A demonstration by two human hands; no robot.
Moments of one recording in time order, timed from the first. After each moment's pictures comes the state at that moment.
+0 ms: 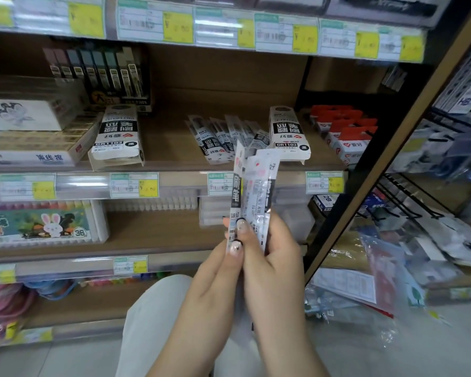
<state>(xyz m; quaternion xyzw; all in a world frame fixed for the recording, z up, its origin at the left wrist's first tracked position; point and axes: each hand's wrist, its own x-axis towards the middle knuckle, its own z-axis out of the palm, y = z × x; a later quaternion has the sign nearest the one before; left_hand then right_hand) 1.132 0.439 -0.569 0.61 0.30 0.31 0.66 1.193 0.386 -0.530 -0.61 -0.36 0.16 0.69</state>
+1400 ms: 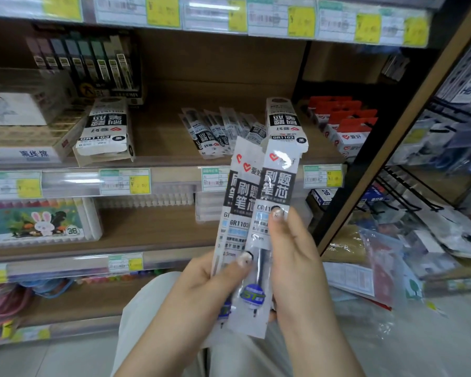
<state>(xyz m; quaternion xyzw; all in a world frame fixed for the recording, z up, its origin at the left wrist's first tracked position) 1.113 0.427 -0.544 0.55 0.23 0.22 0.77 1.213 0.373 -0.525 -0.60 -0.30 0.26 0.69</state>
